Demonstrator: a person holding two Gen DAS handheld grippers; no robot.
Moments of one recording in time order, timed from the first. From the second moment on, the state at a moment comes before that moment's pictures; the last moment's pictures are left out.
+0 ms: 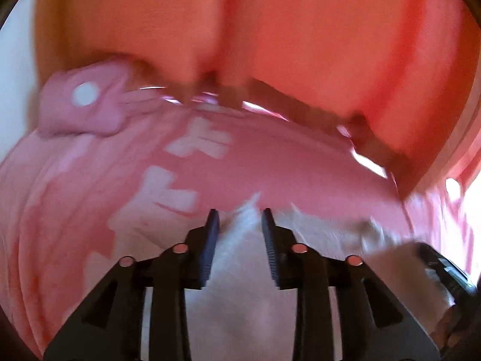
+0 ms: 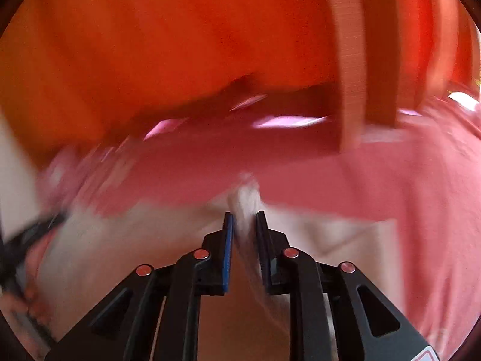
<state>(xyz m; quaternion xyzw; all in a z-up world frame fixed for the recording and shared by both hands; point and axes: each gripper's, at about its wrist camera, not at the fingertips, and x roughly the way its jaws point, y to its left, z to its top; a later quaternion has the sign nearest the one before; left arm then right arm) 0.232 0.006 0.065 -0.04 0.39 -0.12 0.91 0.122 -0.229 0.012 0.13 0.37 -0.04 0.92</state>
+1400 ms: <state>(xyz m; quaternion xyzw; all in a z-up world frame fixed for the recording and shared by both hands) 0.263 0.085 0.007 -0.09 0.43 -0.01 0.90 0.102 -0.374 0.018 0.23 0.30 -0.16 0.91</state>
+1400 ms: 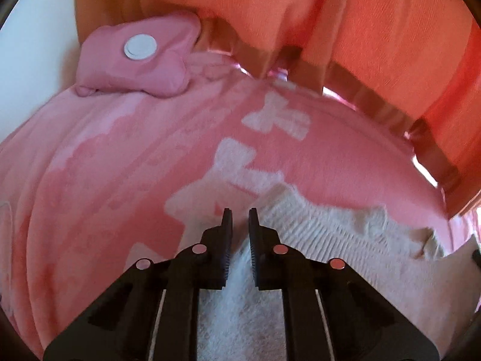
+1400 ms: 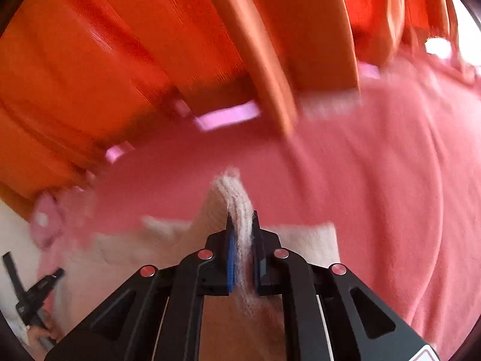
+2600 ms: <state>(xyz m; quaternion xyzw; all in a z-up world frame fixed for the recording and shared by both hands) 0.118 0.122 0.055 -0.20 0.43 -0.07 0.88 0.075 -0.146 -0.044 0.09 0.44 0.03 0.89</state>
